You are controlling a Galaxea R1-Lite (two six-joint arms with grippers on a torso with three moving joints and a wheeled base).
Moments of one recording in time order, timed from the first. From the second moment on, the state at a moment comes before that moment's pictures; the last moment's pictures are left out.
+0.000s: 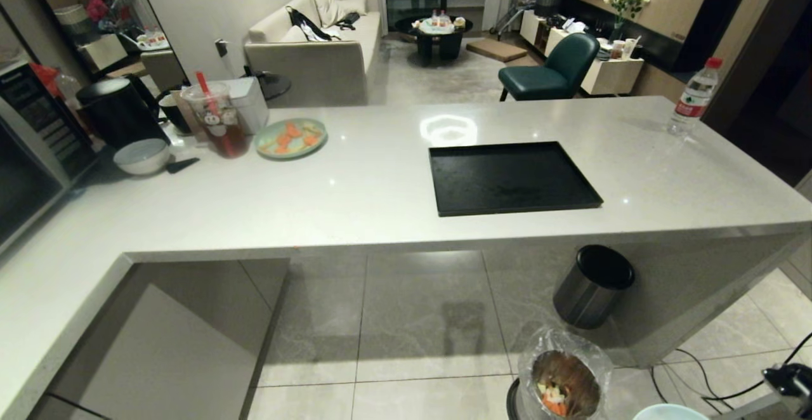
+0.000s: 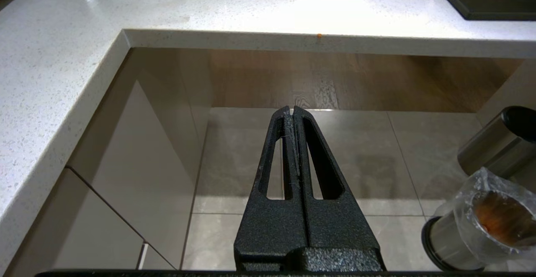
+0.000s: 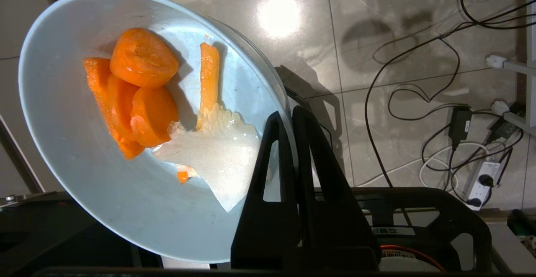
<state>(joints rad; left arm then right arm) 0.00 0.00 0.00 -0.01 0.02 -0.06 0.47 1.09 -0.23 0.14 -0.13 0.61</state>
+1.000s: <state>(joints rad) 0.00 0.00 0.00 -0.01 0.02 -0.06 0.44 1.10 -0.24 0.10 -0.14 0.64</state>
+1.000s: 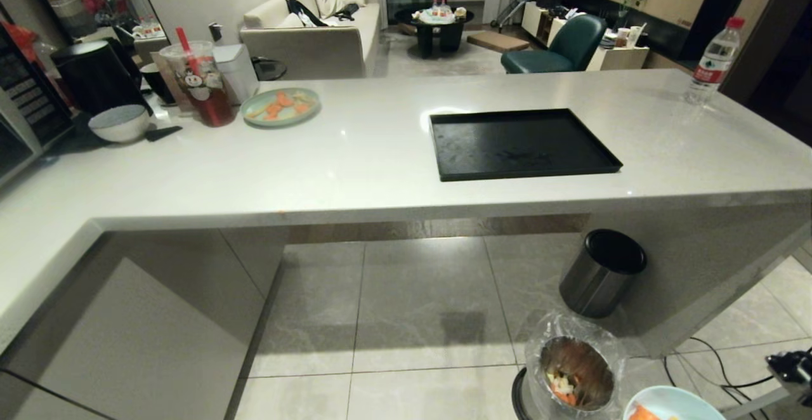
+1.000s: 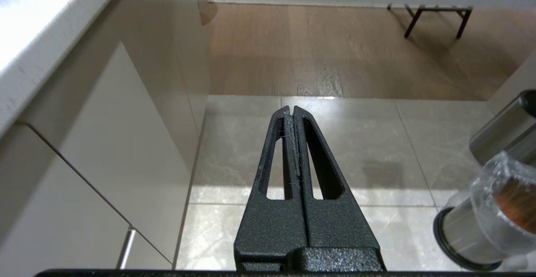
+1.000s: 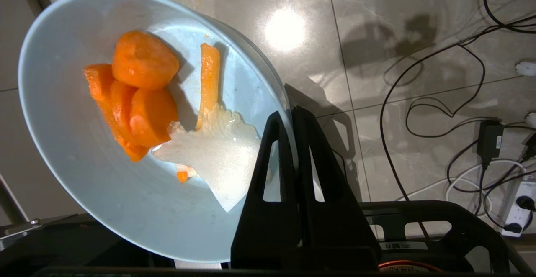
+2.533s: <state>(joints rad) 0.00 0.00 0.00 -0.01 0.02 -0.06 0.44 1.08 -0.20 0.10 -0.14 0.64</state>
